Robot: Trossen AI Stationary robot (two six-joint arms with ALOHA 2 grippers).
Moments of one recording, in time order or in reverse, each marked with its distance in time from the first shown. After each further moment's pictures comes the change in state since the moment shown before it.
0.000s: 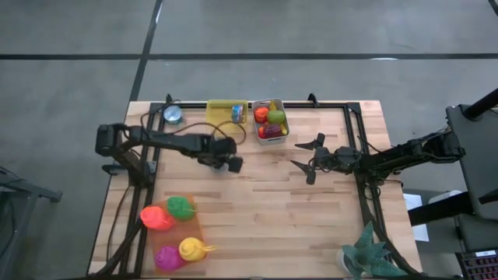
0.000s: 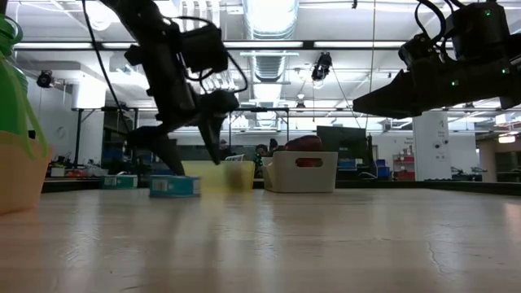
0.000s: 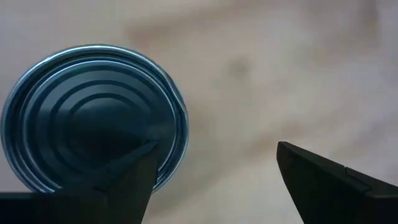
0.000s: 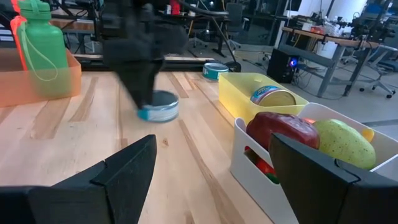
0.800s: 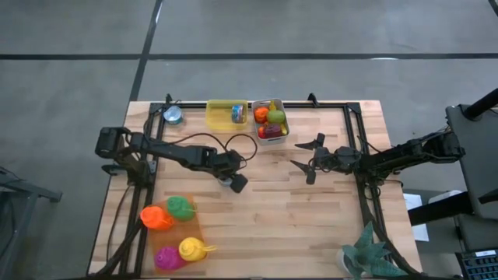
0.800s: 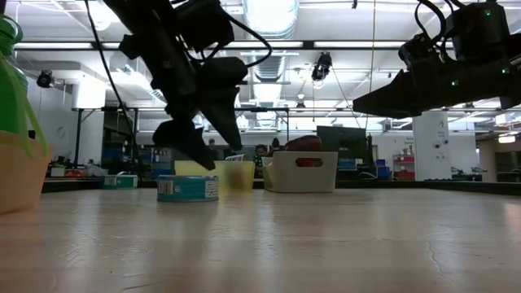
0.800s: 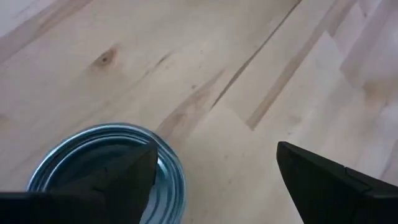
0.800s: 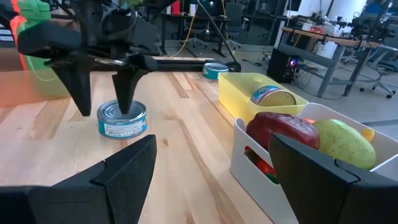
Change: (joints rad) left arm -0.150 0.006 0.003 0.197 -0.018 0.292; right arm 0.000 0.000 0.000 0.000 0.000 0.000
